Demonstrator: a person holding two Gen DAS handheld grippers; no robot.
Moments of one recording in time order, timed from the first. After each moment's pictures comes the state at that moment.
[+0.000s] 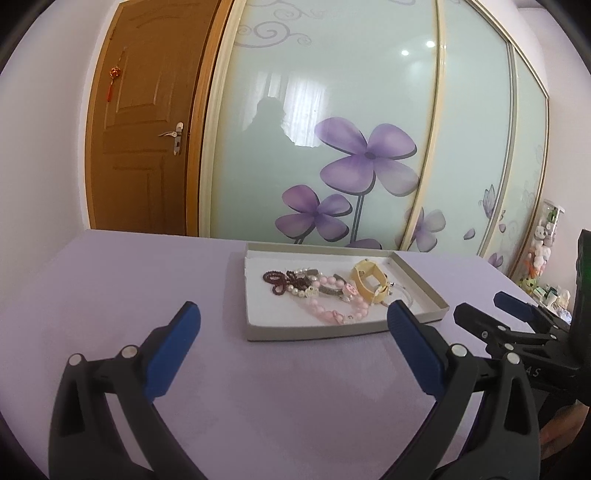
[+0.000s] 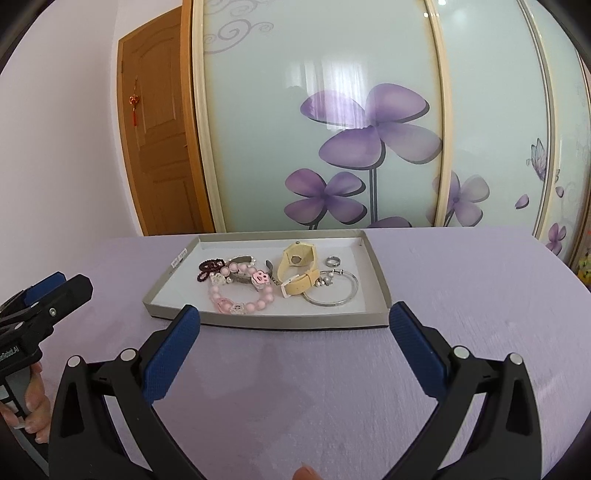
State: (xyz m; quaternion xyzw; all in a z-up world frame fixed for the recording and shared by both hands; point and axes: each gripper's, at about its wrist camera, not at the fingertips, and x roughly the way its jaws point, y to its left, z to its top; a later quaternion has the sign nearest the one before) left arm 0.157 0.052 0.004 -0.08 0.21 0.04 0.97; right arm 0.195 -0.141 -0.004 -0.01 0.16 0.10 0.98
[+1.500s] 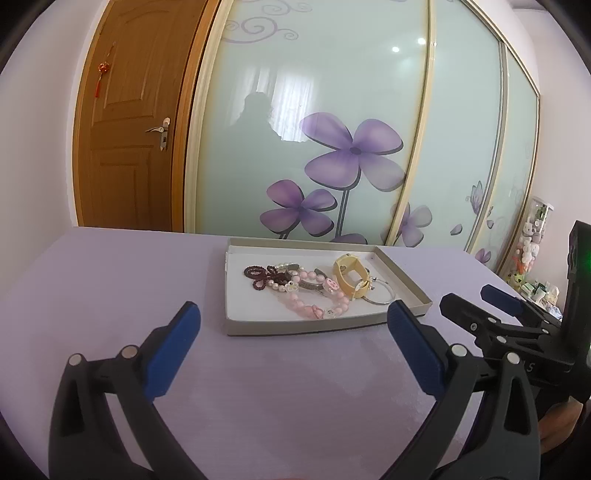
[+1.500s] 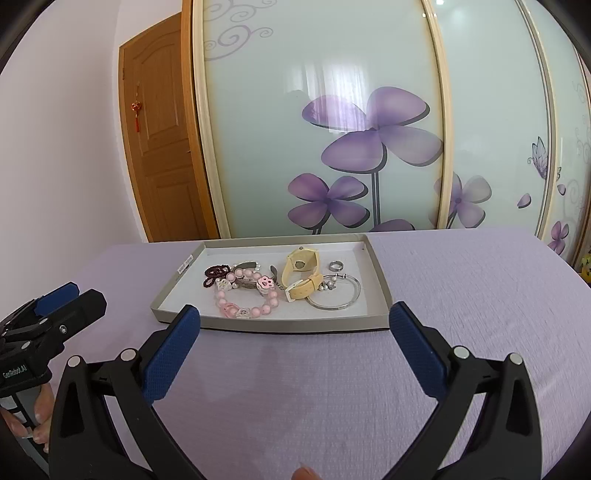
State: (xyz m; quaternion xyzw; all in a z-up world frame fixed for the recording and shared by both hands) left arm 0.154 0.040 0.008 -0.09 0.22 0.01 0.97; right arm 0.189 -0.143 0.001 0.00 0.16 0.11 0.98
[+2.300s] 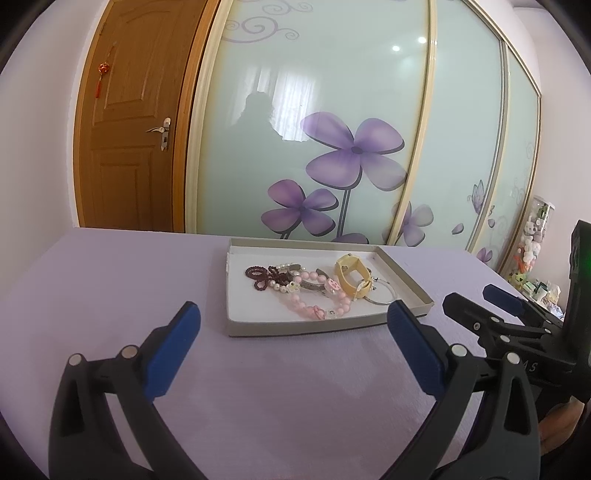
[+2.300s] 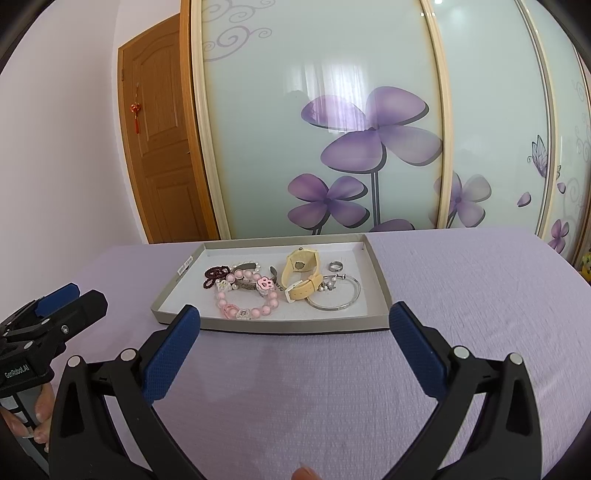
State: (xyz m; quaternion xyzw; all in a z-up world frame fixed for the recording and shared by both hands) left arm 0.154 0.042 0.007 -0.08 0.22 0.01 0.97; right arm 0.189 -0.143 0.001 0.00 0.15 0.11 0.98
